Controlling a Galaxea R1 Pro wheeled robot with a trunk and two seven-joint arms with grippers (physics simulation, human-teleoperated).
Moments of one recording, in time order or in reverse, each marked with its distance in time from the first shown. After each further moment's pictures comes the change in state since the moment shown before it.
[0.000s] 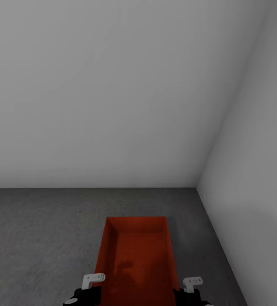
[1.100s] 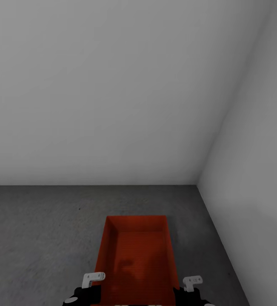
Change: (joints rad) left arm 0.000 0.000 -0.001 -0.010 0.000 0.002 0.000; right arm 0.000 0.000 0.000 -0.008 -0.001 -0.001 -0.001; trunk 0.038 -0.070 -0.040
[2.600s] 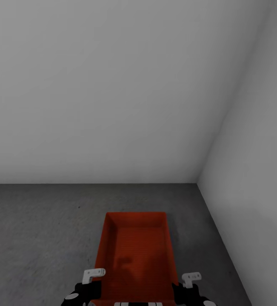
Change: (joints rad) left arm 0.000 -0.009 0.007 -0.040 -0.015 0.006 0.012; right arm 0.000 0.003 0.001 -0.027 -0.002 -0.006 -0.002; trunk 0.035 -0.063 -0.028
